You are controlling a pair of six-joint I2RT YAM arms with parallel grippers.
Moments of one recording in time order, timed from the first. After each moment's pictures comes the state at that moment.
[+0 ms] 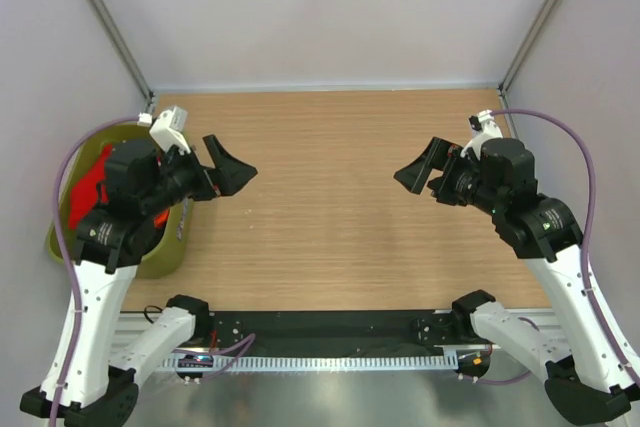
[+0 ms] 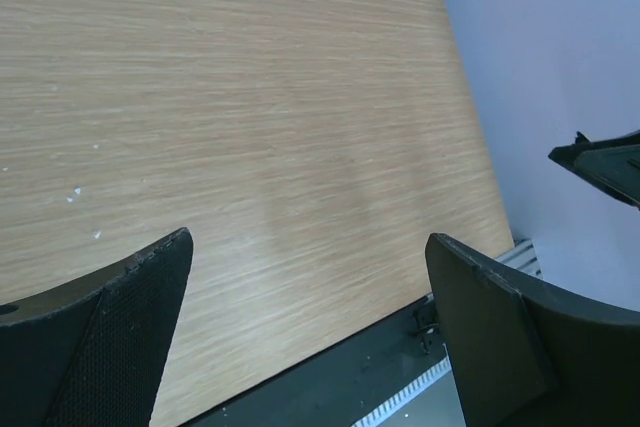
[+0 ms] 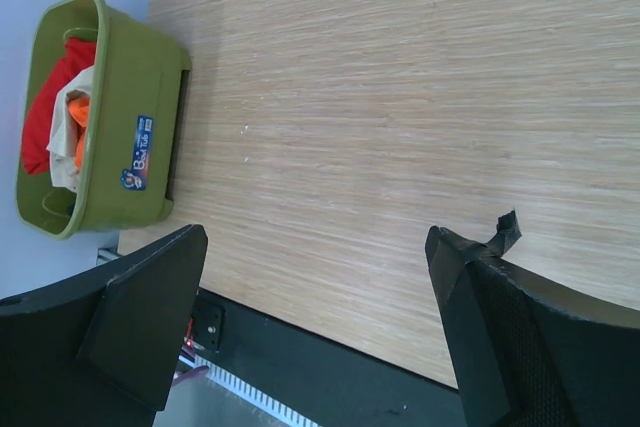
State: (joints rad) left arm -0.26 0.84 1.30 -0.84 0.32 -0.52; right arm 0.39 0.86 1.23 -0.85 -0.12 0.63
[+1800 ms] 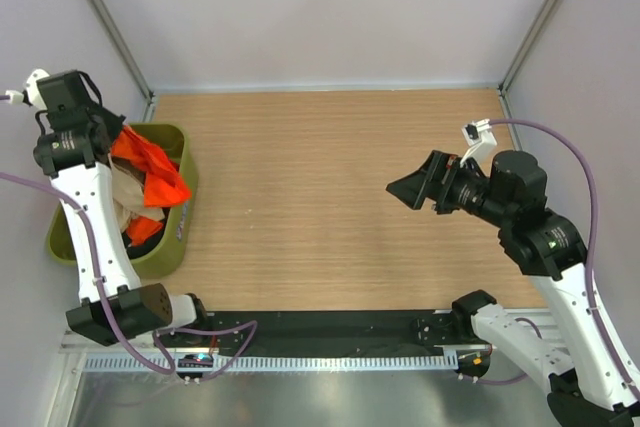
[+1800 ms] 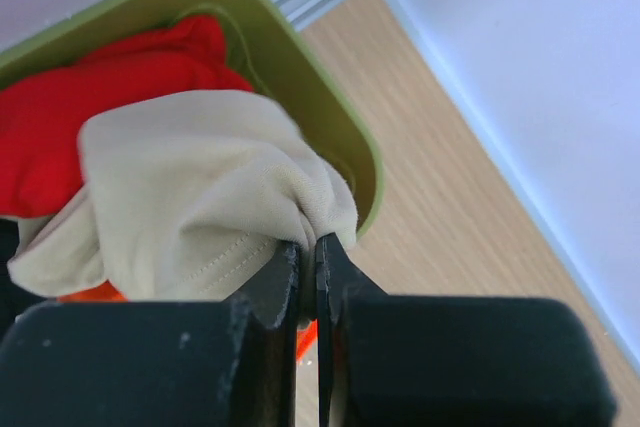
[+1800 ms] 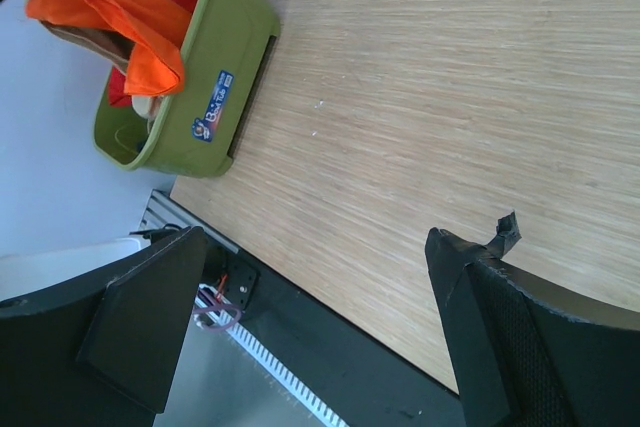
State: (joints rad) left arm 0.34 1.32 1.74 -0.93 -0.19 -0.60; right arm 0.39 0.76 1.15 -0.73 -0.33 0.60
